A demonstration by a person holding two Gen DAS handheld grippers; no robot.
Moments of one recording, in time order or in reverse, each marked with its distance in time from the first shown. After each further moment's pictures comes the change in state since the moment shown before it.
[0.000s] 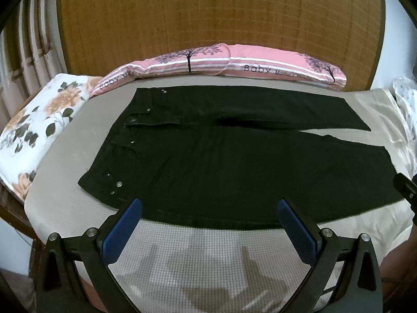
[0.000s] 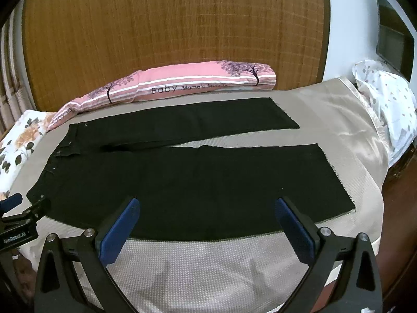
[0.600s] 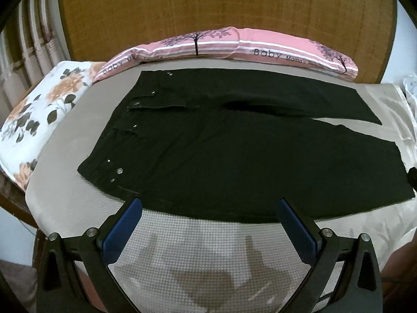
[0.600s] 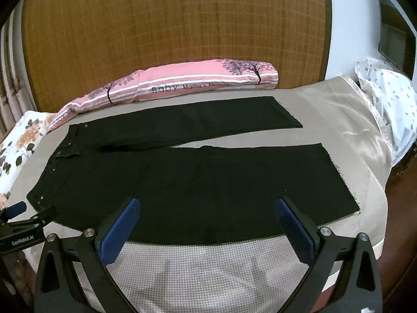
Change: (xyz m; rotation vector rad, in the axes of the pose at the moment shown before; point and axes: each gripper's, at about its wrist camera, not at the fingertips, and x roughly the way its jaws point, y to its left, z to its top) left arm 0.021 0.005 -0.004 -0.019 0.085 0.040; right arm 0.006 0.000 0.005 0.009 0.008 0.007
